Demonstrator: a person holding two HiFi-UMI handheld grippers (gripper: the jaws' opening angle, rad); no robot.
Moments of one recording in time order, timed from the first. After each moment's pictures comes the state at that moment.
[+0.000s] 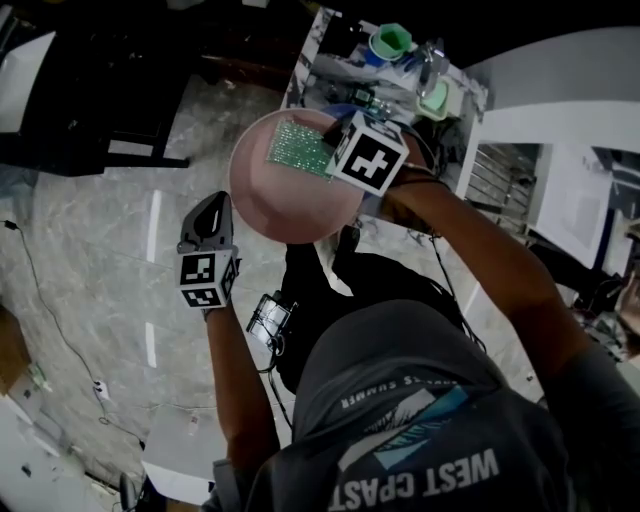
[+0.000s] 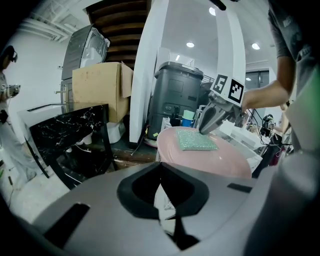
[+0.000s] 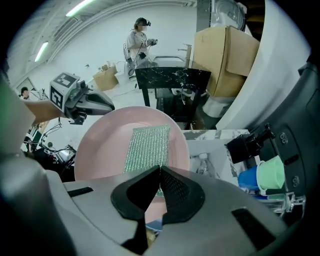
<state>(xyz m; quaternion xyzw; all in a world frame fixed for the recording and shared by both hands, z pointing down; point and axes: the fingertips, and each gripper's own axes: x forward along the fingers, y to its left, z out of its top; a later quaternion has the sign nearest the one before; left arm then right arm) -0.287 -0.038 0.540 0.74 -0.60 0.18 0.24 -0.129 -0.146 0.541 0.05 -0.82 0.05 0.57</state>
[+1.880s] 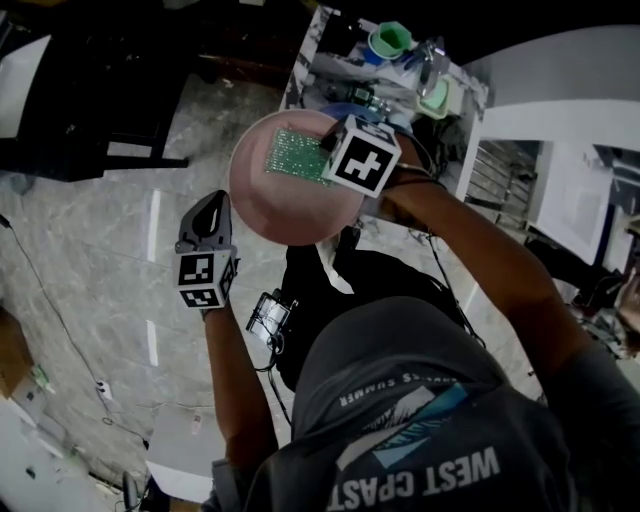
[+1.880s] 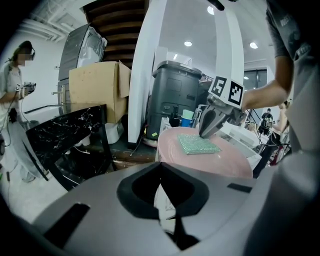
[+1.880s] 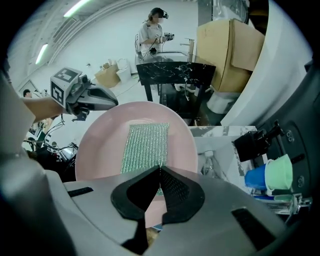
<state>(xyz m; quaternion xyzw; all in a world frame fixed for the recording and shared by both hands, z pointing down) -0.289 -0.042 0.540 0.75 -0.59 0.19 0.24 -0.135 -0.142 0.547 0.03 -0.81 0.05 0.58</state>
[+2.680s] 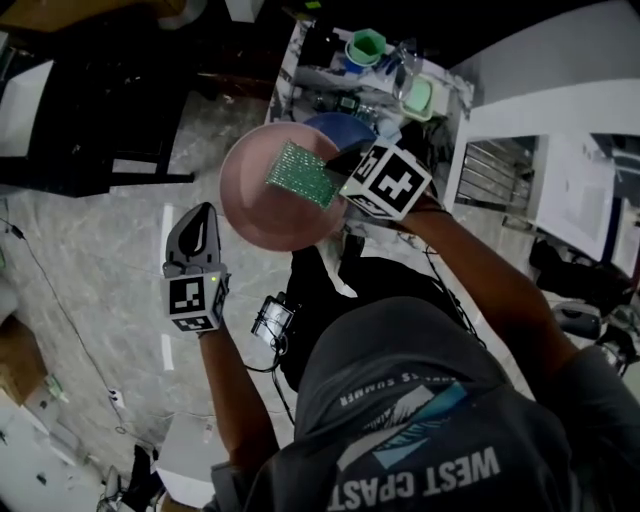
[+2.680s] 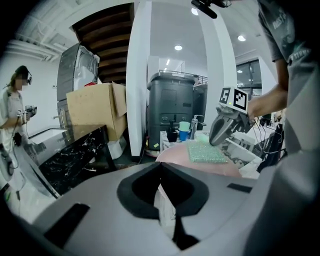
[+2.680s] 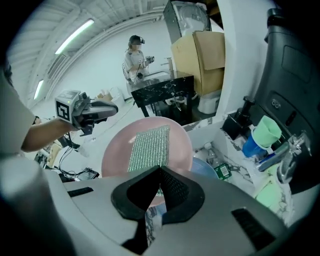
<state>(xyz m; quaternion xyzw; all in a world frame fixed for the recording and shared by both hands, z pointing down) -0.280 -0.049 0.467 0.75 -0.61 0.20 0.17 -0.091 -0.122 0.512 0.09 -0.85 0.17 0.49</state>
